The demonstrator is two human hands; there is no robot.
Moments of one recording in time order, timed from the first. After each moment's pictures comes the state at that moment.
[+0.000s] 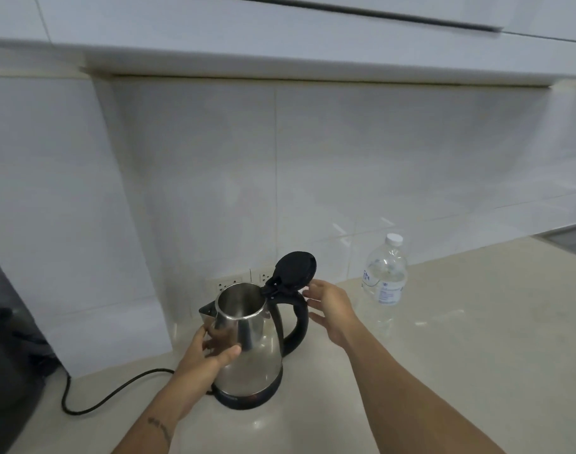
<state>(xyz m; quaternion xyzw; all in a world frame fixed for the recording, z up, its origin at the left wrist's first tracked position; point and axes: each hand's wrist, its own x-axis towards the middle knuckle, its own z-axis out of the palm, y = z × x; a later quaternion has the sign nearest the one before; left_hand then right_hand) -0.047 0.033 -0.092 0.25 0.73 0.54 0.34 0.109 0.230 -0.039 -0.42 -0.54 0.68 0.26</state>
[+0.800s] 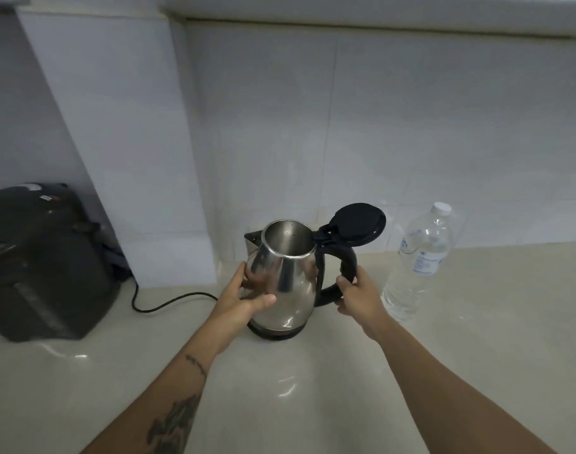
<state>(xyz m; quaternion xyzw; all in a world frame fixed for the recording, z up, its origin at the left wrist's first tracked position) 0.005 0.002 -0.065 0.25 0.72 0.58 0.29 0.141 0.201 -0.081 -0.42 -0.68 0.56 0.21</state>
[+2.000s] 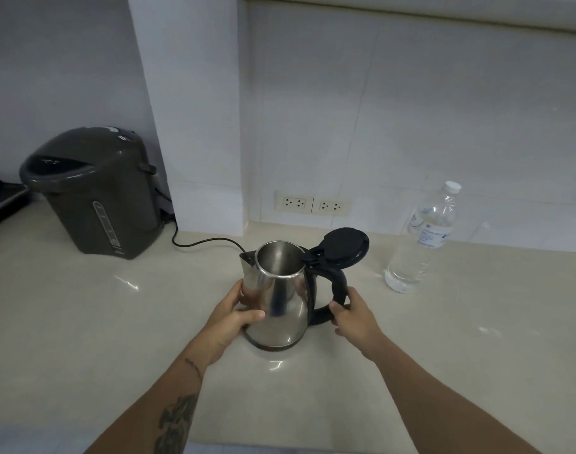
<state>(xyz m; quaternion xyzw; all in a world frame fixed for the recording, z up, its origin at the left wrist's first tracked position) 0.107 -0.094 -0.120 0.13 0.67 0.65 0.33 0.231 0.127 -0.129 -0.37 -0.77 0.51 0.07</state>
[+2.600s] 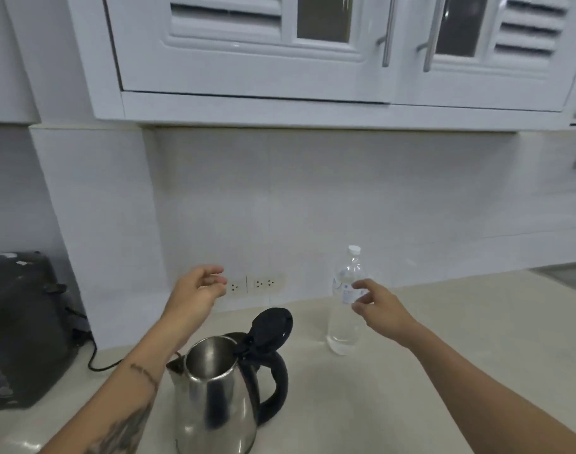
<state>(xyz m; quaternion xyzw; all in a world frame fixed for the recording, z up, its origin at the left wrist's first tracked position) 0.065 -0.003 0.047 0.28 0.75 0.59 0.14 0.304 0.243 0.019 -0.38 -0.82 0.38 0.20</state>
